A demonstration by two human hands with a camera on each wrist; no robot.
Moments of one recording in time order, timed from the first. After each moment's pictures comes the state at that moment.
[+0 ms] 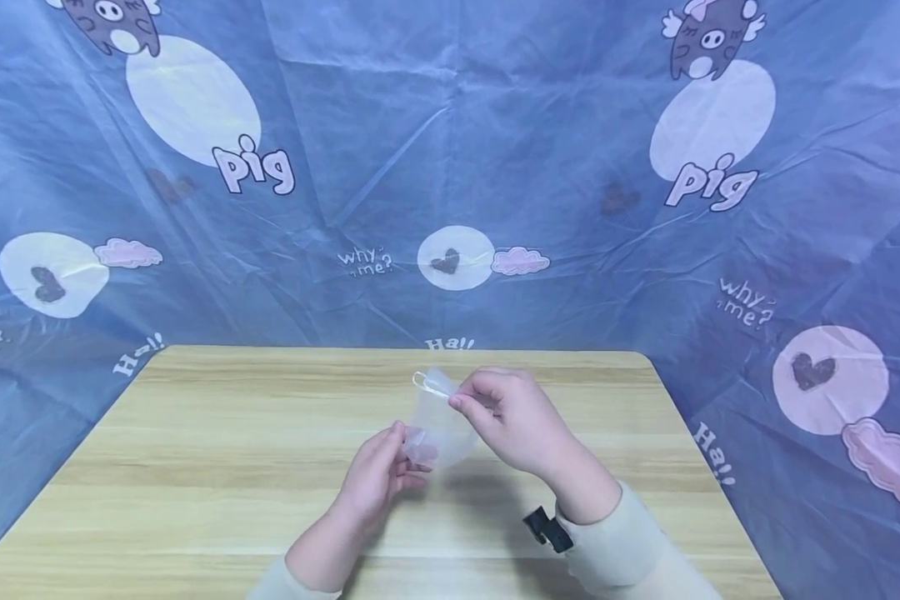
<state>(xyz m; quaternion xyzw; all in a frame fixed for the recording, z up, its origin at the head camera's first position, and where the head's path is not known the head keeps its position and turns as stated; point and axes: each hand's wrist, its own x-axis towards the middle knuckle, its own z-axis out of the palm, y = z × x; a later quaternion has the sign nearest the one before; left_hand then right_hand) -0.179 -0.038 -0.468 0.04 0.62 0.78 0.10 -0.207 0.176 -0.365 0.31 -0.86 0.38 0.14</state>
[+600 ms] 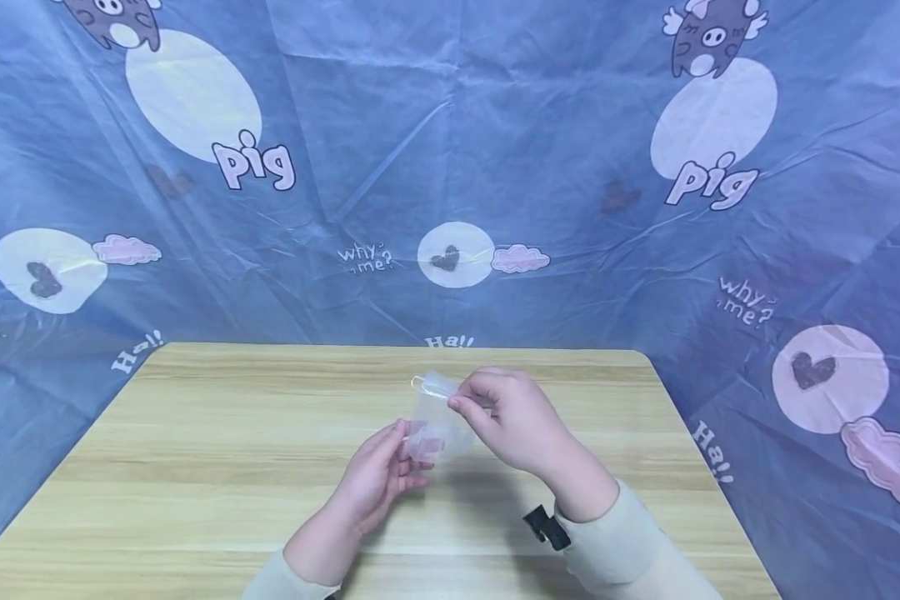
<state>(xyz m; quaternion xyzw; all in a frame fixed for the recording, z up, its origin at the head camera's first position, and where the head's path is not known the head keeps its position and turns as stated) -0.182 -0.041 -0.470 0.02 0.57 0.80 0.15 -0.210 0.176 -0.371 0.32 -0.87 0.35 0.15</state>
